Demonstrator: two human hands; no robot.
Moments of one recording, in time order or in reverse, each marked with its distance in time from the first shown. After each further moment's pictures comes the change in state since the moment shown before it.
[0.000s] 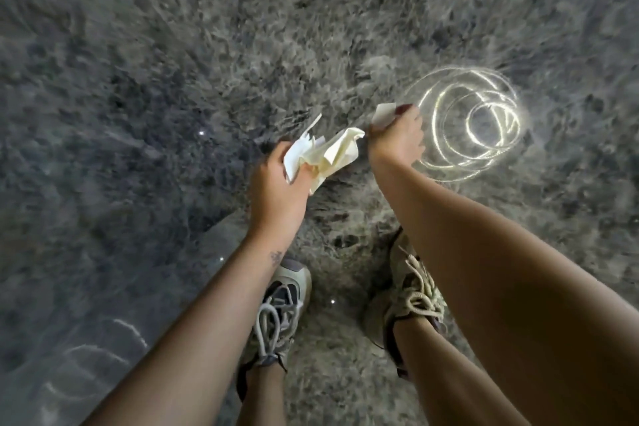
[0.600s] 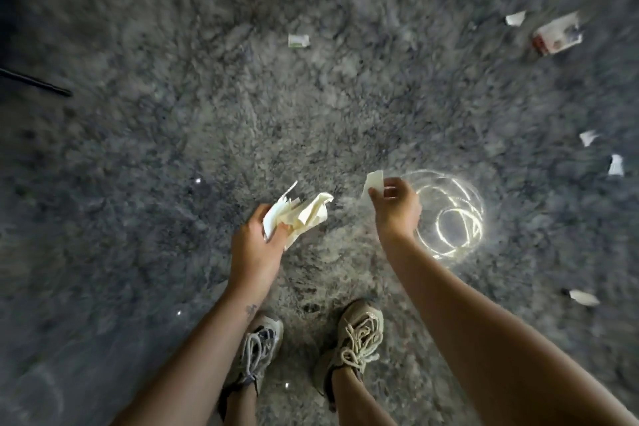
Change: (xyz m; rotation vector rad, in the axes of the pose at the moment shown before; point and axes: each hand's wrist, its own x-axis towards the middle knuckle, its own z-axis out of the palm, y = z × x) left_hand -0.041 0.187 -0.121 -0.071 0.161 -0.039; right_hand -0.079 -0.126 -0.239 0.326 -0.110 -0.245
